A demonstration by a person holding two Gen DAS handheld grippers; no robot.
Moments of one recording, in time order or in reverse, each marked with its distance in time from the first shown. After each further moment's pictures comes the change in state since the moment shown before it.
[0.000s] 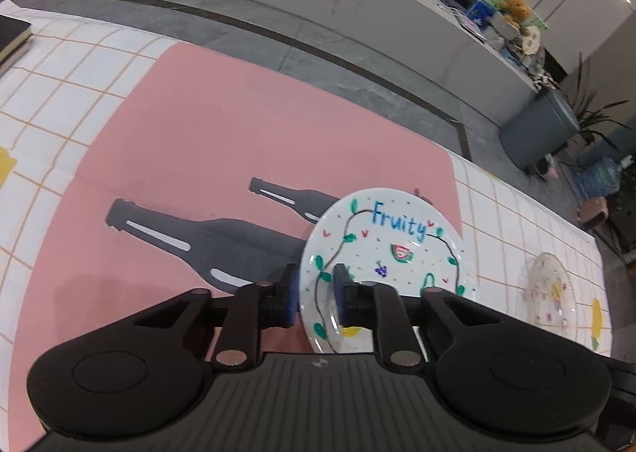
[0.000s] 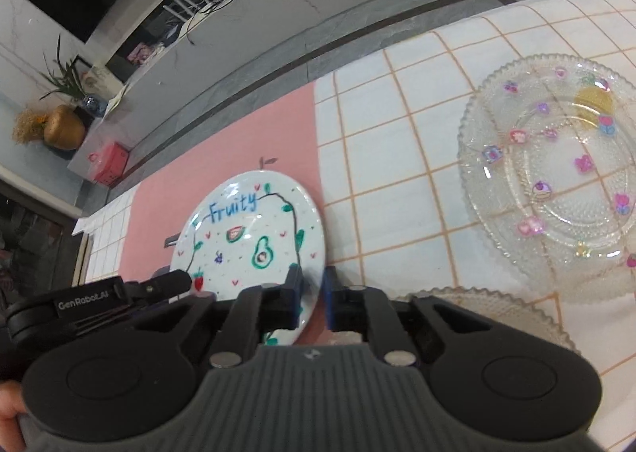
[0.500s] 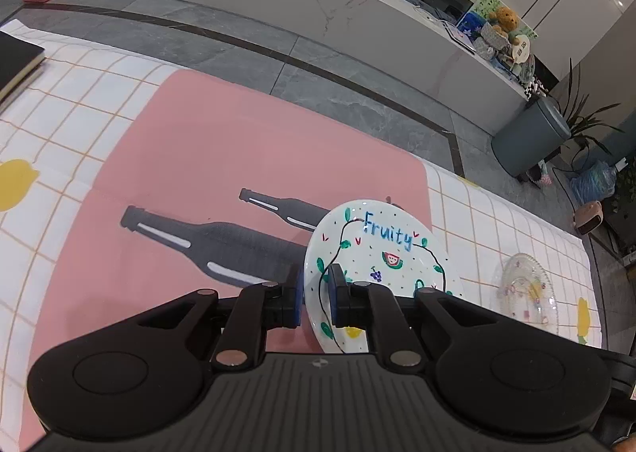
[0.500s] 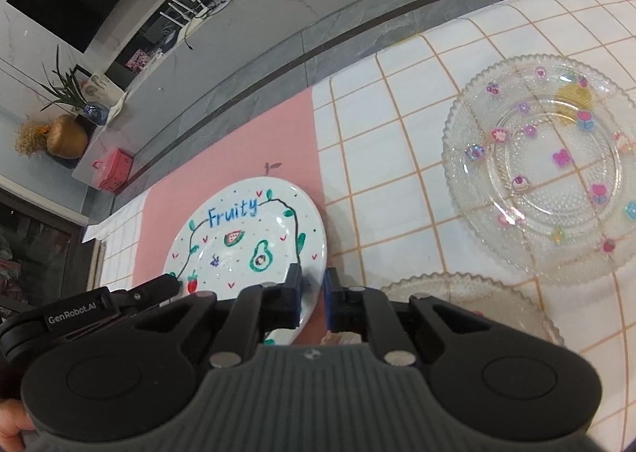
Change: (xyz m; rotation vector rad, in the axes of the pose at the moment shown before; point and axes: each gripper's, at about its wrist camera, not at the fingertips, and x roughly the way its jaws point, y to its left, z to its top) left arm -0.036 -0.016 -0.005 0.013 -0.040 -0.008; right arm -0.029 0.004 0.000 0.012 -0.004 0.016
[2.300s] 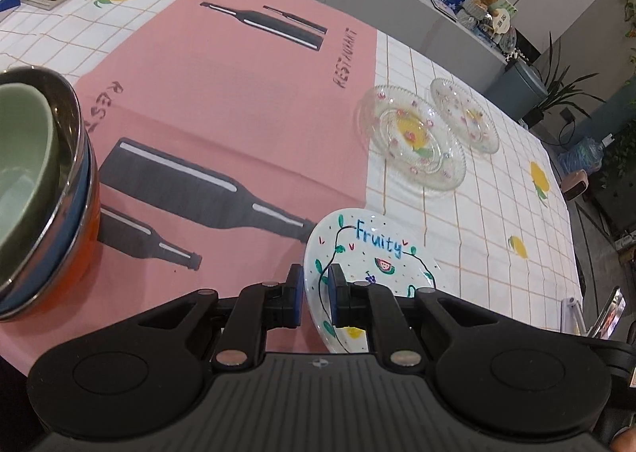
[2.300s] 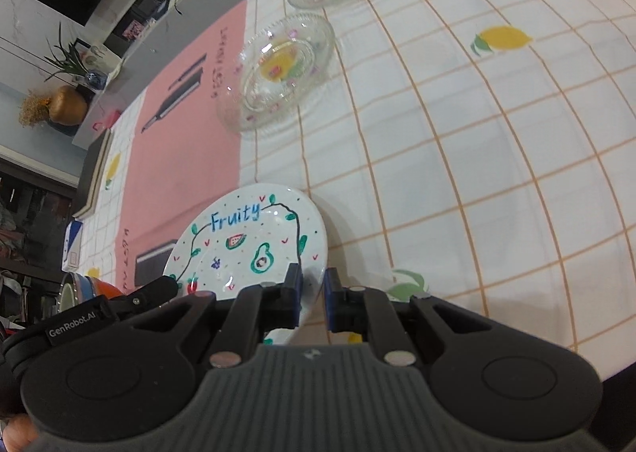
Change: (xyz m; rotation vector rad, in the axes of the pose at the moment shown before) left arm -0.118 -0.029 -0.251 -0.037 0.017 0.001; right arm -0.166 -0.096 -0.218 0.043 0.104 -0.037
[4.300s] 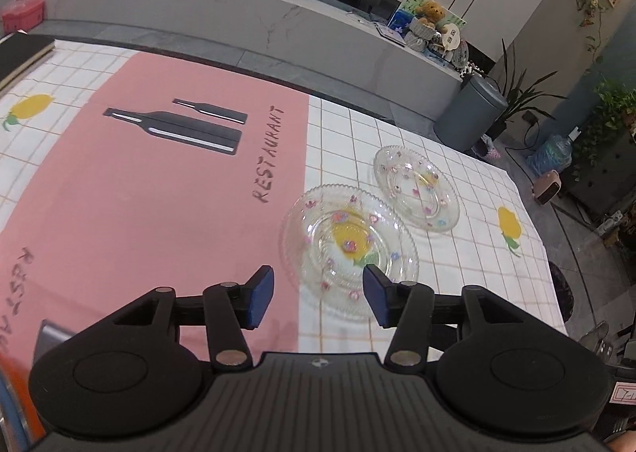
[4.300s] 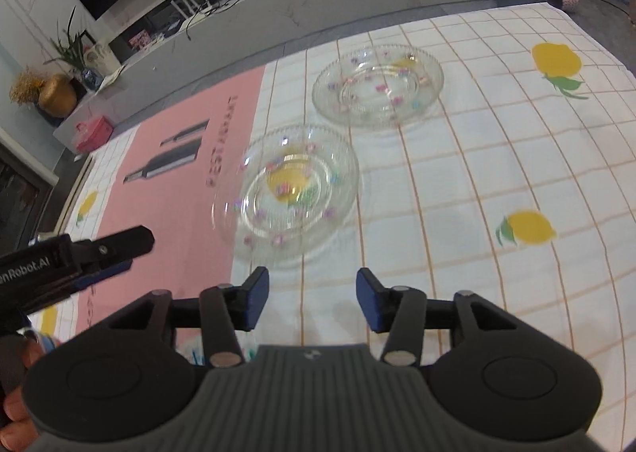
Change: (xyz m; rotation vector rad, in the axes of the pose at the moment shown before) left arm 0.033 -0.055 0.098 0.141 -0.099 -0.083; right arm 0.010 0.041 0.096 -0.180 -0.177 -0.109
